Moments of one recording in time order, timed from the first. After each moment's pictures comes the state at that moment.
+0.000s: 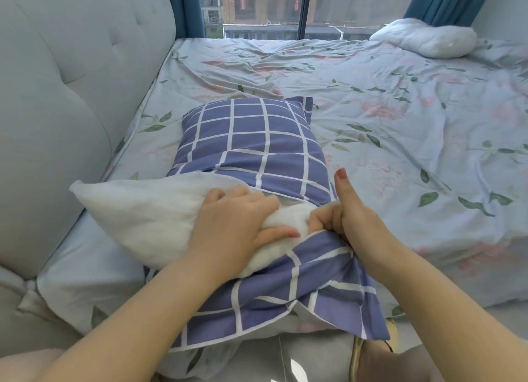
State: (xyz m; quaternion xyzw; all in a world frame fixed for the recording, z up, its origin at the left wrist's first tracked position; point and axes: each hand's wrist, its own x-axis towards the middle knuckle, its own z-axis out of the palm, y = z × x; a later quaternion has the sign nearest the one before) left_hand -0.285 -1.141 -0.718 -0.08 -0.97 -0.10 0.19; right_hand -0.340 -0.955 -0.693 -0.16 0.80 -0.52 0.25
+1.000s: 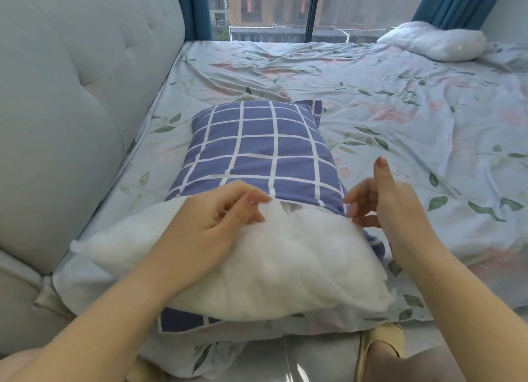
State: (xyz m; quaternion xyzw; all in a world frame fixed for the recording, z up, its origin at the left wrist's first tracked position) left_hand -0.245 -1.170 -0.689 -0.03 -0.87 -0.46 0.15; right_hand -0.369 -0.938 -0.702 -0.06 0.78 -0.63 0.03
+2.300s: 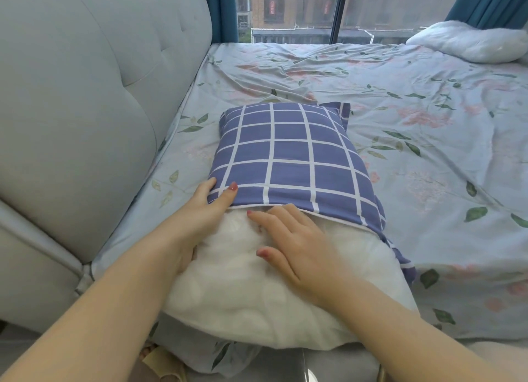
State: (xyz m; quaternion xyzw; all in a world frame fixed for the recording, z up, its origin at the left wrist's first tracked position) left_hand -0.271 -1.229 -0.718 0.32 -0.74 -0.60 0.02; right_hand -0.317 -1.041 -0.751 -0.53 0.80 -0.28 -0.12
